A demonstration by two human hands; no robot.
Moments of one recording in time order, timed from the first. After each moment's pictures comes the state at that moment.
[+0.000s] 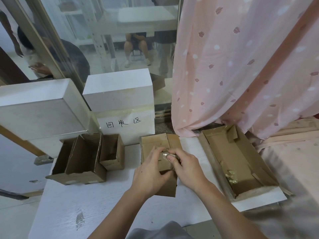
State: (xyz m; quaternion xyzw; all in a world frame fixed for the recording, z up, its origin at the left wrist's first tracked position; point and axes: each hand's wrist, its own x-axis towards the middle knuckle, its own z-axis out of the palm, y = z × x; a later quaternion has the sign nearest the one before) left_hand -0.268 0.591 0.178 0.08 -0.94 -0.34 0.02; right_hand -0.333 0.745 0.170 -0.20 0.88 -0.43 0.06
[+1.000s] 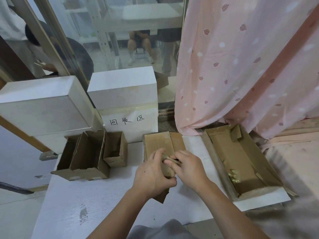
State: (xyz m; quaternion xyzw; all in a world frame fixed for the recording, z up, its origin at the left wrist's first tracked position) left_hand -0.256 0.592 0.183 0.10 -0.95 -0.30 -0.01; right_hand -0.329 0.743 0.161 -0.28 0.89 -0.36 0.00
